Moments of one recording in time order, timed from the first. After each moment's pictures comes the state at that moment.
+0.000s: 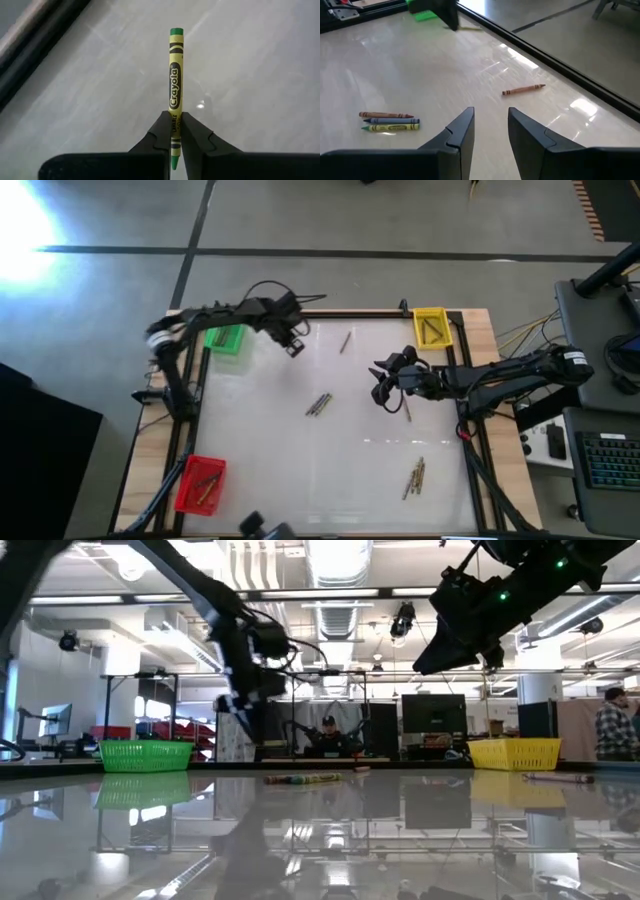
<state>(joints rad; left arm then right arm) 0.63 1.82 1.27 -0.66 -0.01 -0.08 0.02 1.15 0.59 -0.01 0.57 0.36</state>
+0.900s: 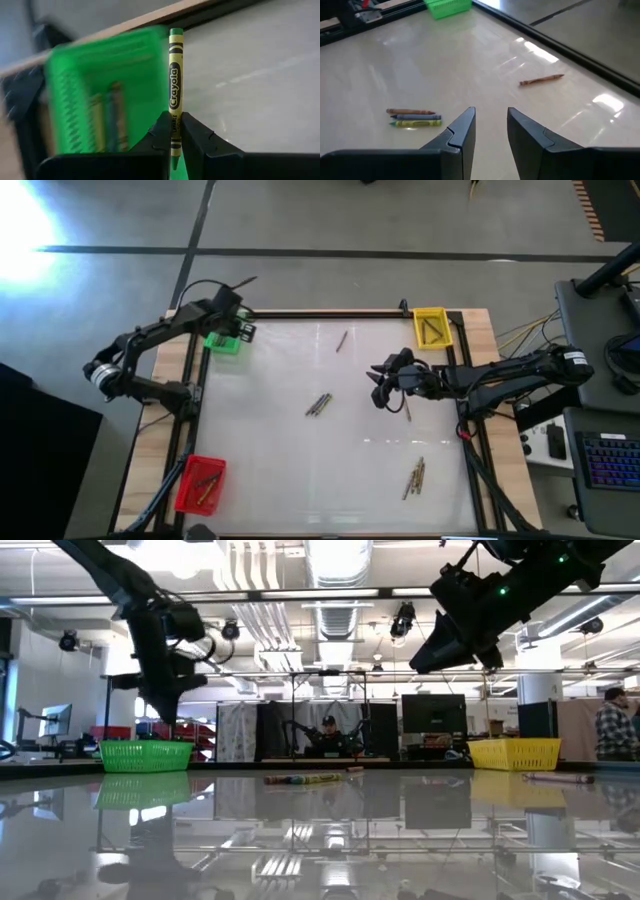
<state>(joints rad) 0.95 1.32 0.86 -0.65 -0.21 -0.25 0.02 1.15 0.60 -0.01 0.48 0.40</state>
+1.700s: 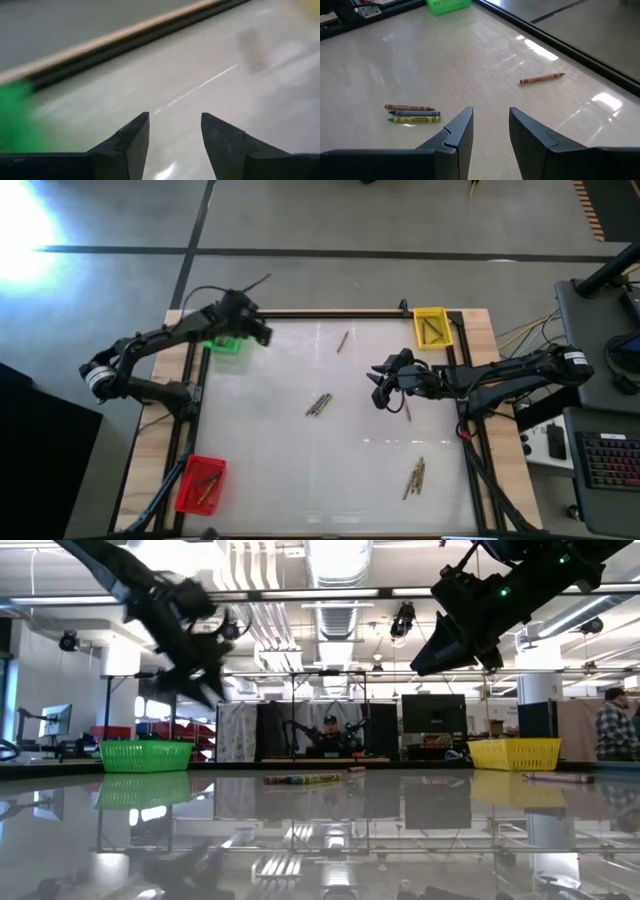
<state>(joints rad) 0.77 1.27 0.82 -0.36 0.05 -0.30 0.02 1.15 0.60 -0.03 0.47 0.39</state>
